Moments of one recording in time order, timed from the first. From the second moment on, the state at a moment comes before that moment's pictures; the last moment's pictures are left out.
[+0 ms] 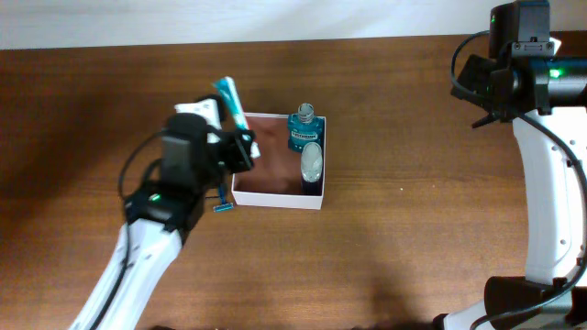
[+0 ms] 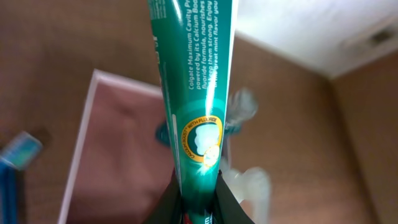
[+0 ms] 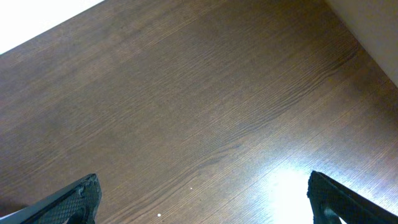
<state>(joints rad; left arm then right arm) -0.30 1.29 1.00 -0.31 0.21 -0.57 -0.03 1.69 1.96 -1.31 0.38 0.47</state>
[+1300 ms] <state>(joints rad) 0.07 1.45 1.14 -0.64 0.16 -0.51 -0.03 1.69 1.96 -1.31 0.38 0.47</state>
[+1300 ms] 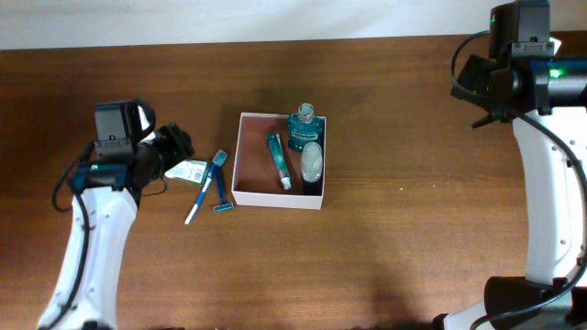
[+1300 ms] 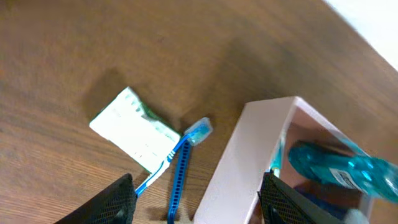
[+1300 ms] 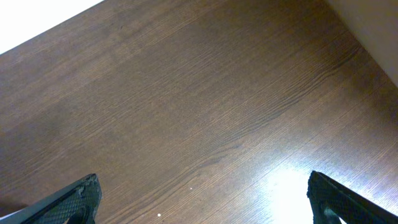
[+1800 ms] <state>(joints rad) 0.07 1.80 1.14 -0.63 0.14 -0.95 -0.03 1.69 1.96 -1.31 0.38 0.47</state>
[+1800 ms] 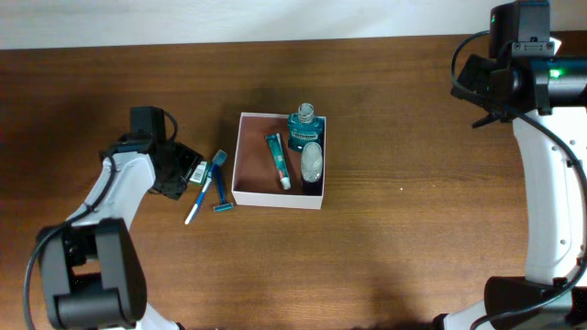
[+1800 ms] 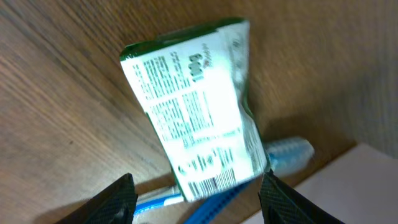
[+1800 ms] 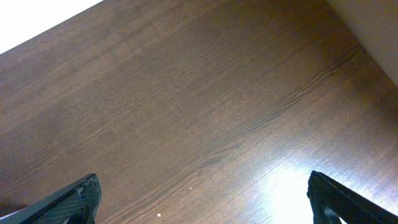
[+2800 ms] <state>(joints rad) 0.07 1.89 1.14 -0.52 0.12 -1.04 -0.03 1.69 1.96 -1.31 0.38 0.47</state>
